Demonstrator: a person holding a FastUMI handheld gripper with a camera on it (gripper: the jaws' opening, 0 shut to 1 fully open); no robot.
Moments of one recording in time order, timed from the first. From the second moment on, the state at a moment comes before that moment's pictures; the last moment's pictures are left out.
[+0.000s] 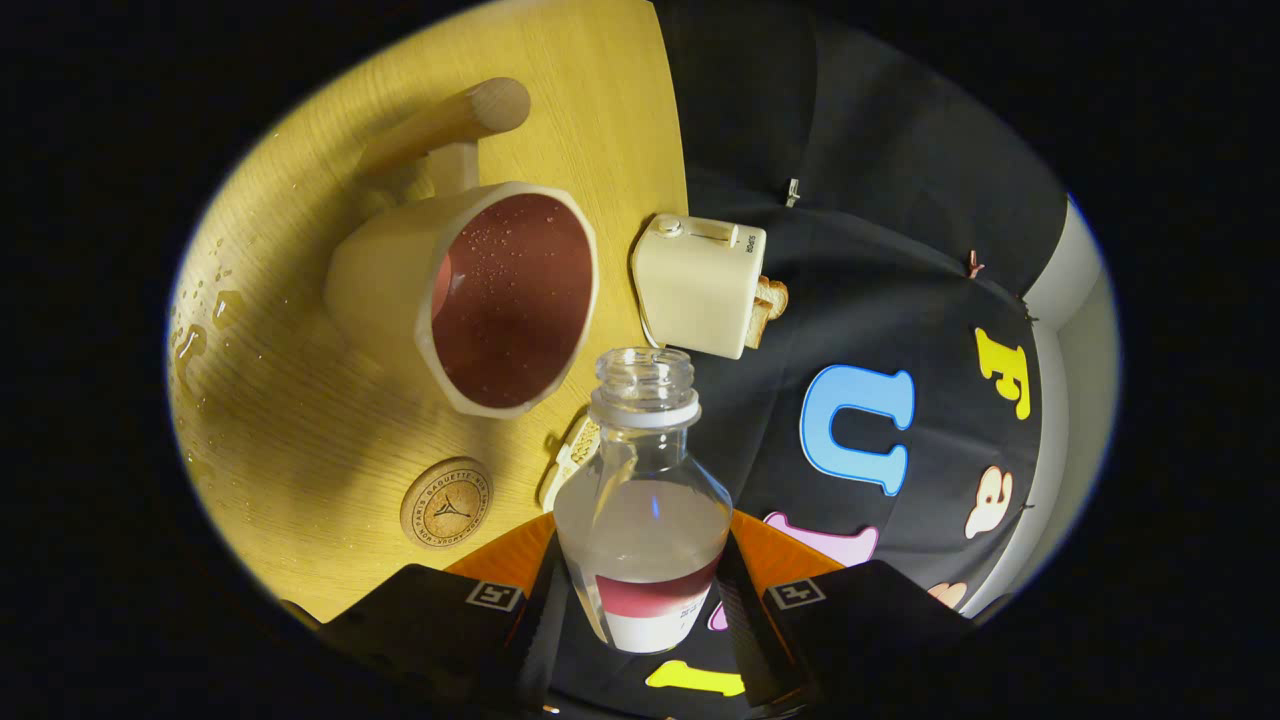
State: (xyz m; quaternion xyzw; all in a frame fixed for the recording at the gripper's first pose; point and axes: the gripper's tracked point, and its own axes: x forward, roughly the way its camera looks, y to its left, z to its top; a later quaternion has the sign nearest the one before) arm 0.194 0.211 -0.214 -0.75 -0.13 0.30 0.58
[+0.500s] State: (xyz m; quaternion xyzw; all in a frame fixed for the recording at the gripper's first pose) arm 0.197 0.220 -0.205 -0.77 -0.16 0.30 0.54
